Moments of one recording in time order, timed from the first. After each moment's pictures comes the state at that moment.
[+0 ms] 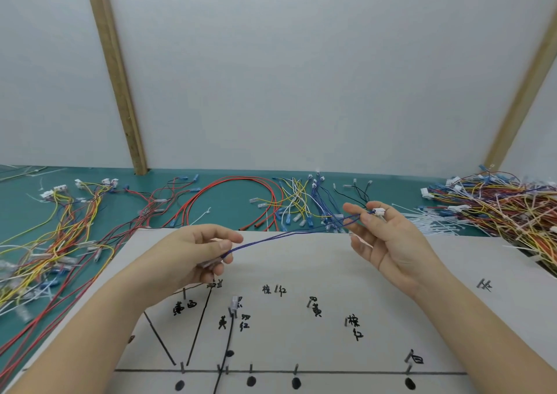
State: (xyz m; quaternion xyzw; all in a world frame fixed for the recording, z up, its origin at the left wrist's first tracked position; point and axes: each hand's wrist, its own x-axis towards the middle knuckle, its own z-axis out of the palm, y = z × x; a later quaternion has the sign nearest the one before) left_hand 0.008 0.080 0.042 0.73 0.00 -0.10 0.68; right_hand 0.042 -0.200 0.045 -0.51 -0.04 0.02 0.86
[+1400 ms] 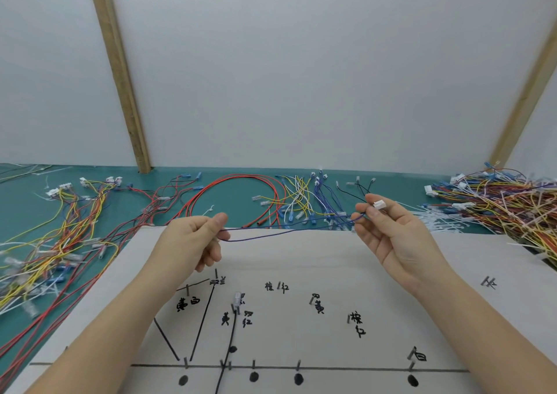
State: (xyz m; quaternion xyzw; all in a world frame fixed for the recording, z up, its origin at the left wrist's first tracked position) left_hand 0.019 0.075 0.032 0.78 0.04 0.10 0.61; right_hand 0.043 -0.200 0.042 -0.50 -0.05 -0.03 0.87
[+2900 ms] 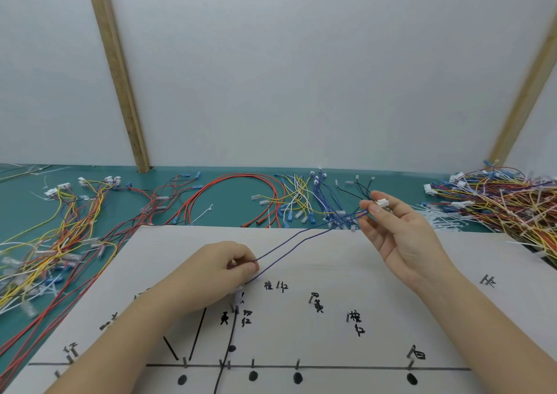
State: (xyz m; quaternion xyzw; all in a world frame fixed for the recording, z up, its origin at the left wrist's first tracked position) left_hand 0.013 0.060 0.018 0.93 -0.15 0.02 0.33; right_hand 0.045 -0.204 0.044 -0.48 -0.03 -0.05 0.87
